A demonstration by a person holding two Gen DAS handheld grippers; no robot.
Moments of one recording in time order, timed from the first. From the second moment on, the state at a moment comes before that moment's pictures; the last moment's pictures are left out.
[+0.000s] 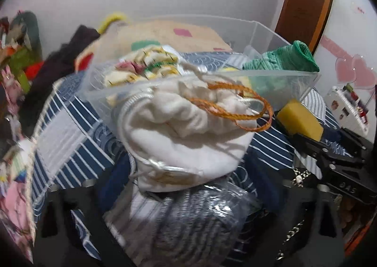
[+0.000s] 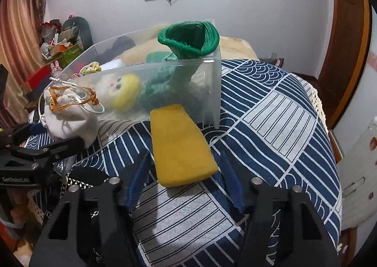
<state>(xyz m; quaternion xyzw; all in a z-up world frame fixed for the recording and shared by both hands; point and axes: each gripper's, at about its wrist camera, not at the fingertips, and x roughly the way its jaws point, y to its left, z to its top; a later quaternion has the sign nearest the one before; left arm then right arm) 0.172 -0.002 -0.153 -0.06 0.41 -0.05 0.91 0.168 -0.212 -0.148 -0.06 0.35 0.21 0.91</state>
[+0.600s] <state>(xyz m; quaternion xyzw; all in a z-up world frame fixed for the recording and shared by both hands) 0.127 -0.009 -0.133 -0.05 0.36 -0.08 0.93 0.136 -0.223 -0.126 -0.06 0.31 0.22 0.92</state>
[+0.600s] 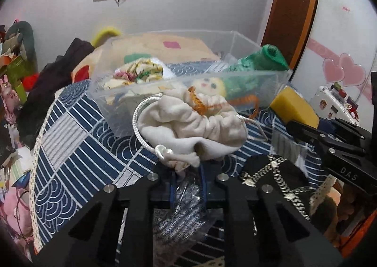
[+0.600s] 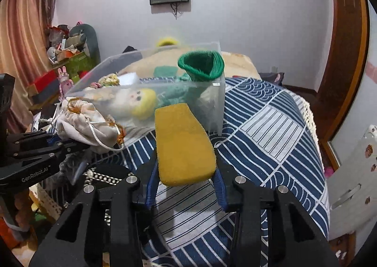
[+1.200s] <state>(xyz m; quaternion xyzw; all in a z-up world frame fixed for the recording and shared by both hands) 0.121 0.020 -0.055 -0.07 0.26 -0.07 0.96 0.137 -0.203 -0.073 -0.07 0.23 0.23 0.94</state>
